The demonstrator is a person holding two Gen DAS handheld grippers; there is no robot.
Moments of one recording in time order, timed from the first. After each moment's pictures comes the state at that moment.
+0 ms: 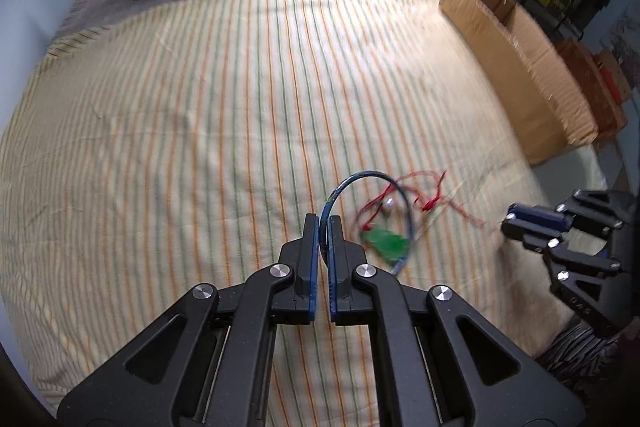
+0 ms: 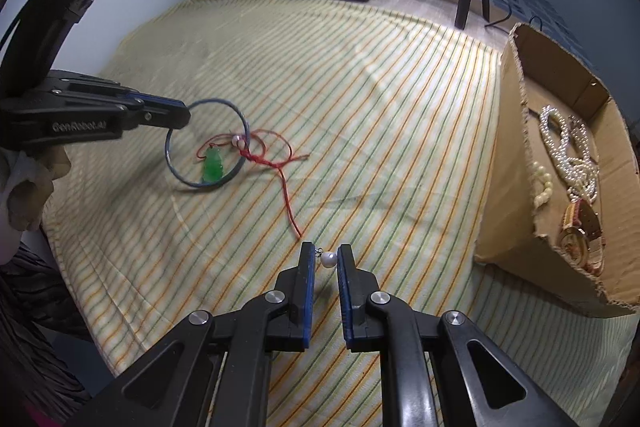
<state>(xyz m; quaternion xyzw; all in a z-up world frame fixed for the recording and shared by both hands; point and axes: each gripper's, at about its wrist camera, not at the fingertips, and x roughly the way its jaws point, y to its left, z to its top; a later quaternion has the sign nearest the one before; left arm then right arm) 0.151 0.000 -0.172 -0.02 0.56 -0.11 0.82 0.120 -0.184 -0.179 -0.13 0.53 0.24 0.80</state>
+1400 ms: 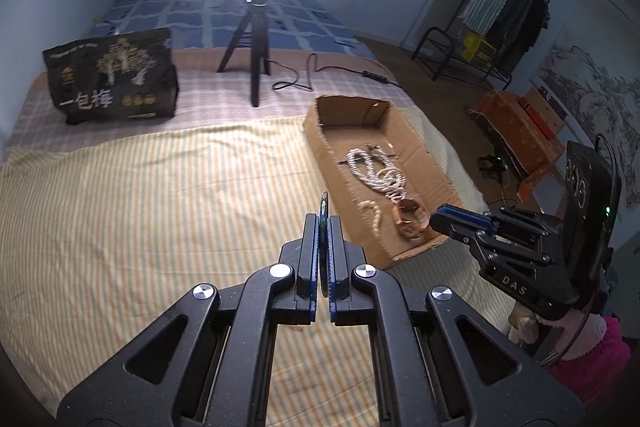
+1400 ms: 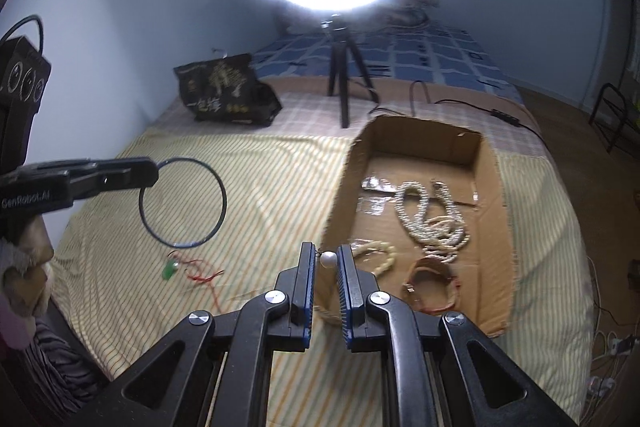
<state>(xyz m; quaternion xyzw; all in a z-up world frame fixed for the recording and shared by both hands) 0.162 -0.094 -0.048 -0.07 0.44 -0.22 0.87 0.148 -0.286 -0.073 -0.02 0.42 0.16 0.89</state>
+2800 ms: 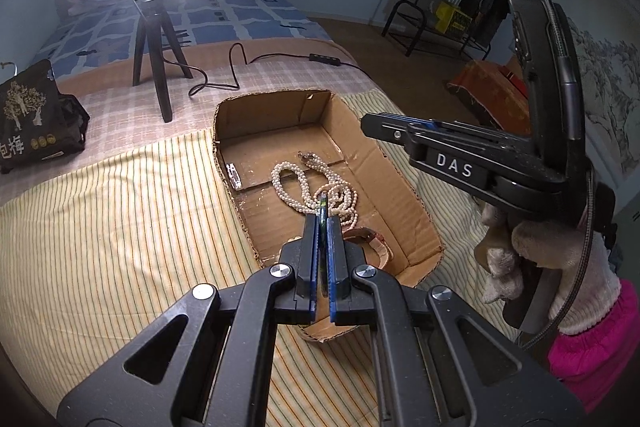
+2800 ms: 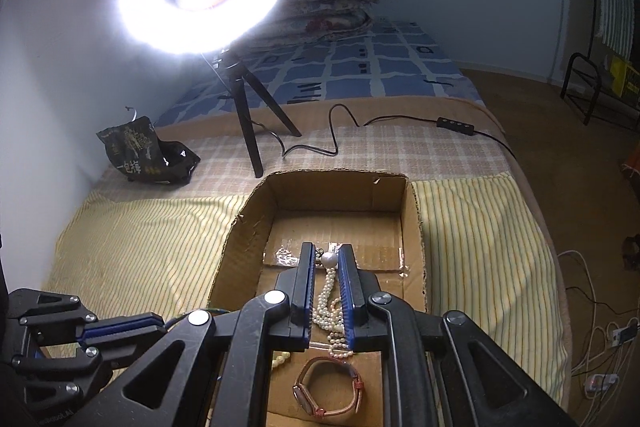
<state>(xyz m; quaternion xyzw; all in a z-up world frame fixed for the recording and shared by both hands) 0.208 -0.214 -0.071 -0.03 0.45 -0.27 0.85 0.253 -0.362 -0.074 0.03 0.42 0.10 0.90</state>
